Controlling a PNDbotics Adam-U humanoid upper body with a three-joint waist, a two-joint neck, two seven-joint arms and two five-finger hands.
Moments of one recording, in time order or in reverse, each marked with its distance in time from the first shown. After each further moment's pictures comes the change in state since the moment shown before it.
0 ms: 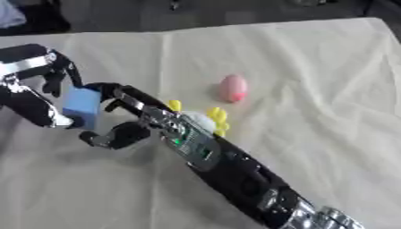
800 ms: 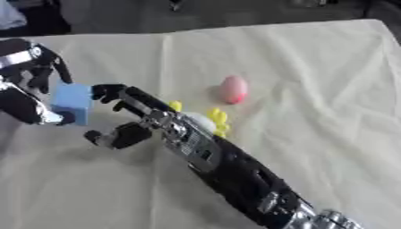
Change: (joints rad) left arm 0.028 0.042 0.077 -0.077 -0.004 0.019 0.033; right arm 0.005 -0.001 -0.017 0.007 0.050 0.045 -0.017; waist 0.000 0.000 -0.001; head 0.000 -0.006
